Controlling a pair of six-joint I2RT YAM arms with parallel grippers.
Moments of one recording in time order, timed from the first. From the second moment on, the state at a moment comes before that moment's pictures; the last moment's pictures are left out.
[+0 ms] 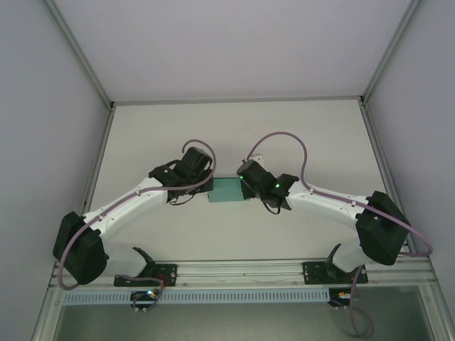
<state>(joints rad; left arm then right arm) -0.75 1.33 0.99 -0.64 -0.06 -0.75 0.84 1.49 0.97 -0.42 0.35 0.55</state>
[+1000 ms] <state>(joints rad) -0.72 1.36 1.00 -0.68 -0.04 -0.70 0.85 1.51 0.98 -0.39 0.35 0.55</state>
